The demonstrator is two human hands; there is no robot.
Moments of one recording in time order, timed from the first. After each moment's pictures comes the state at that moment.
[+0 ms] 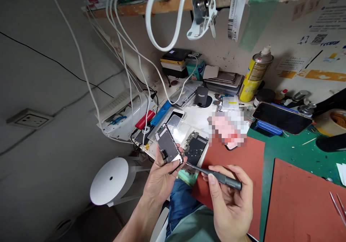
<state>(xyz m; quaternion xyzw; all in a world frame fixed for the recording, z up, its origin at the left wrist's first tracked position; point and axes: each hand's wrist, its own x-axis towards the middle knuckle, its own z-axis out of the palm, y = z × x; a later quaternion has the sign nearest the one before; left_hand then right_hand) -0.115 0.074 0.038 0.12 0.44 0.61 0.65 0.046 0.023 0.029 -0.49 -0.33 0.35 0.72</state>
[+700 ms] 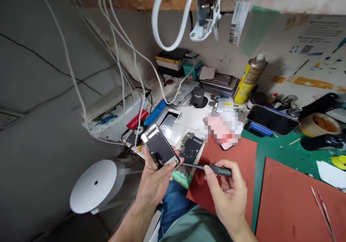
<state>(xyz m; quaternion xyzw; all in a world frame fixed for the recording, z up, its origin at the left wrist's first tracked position) -0.118 0.073 0.032 0.20 0.44 0.62 0.62 0.069 0.038 0.028 -0.57 -0.40 0.37 0.61</state>
